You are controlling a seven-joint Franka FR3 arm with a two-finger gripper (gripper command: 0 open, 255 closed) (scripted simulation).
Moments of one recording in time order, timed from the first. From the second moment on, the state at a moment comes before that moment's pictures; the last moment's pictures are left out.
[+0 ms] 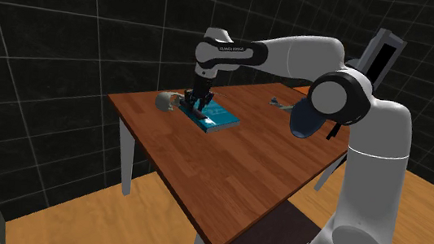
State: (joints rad) arm 0.05 0.39 -0.02 -1.49 0.10 1.88 0.10
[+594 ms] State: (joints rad) arm 0.05 0.39 -0.02 -1.36 0.09 1.76 0.11
